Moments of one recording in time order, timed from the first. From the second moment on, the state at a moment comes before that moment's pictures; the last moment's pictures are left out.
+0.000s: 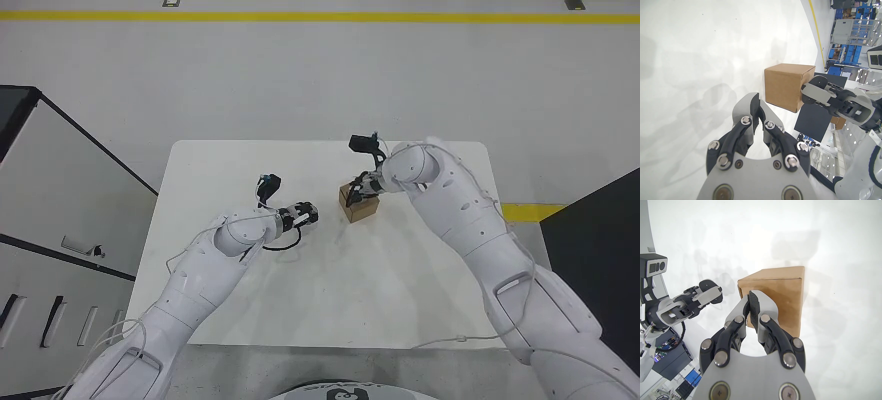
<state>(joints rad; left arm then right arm) 1.09 -1.24 -0.95 -1.27 0.06 0.27 -0.58 -0.68 -1.38 0.86 -0.94 -0.52 0.16 1.15</state>
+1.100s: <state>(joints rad) 1.09 -1.24 -0.95 -1.27 0.06 0.27 -0.58 -0.70 -1.37 0.89 -0.98 -0.50 0.17 1.14</state>
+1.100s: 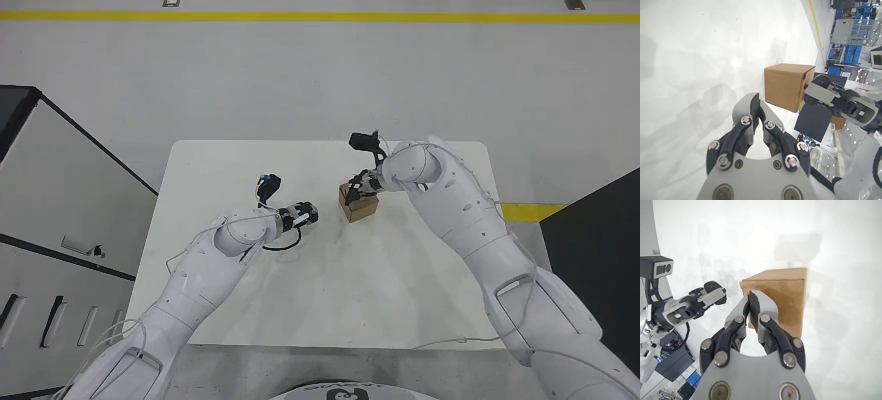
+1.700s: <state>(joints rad) 1.09 -1.24 -0.95 -1.27 0.06 0.27 -0.58 -0.92 -1.27 1.23 -1.30 -0.32 0.16 1.19</state>
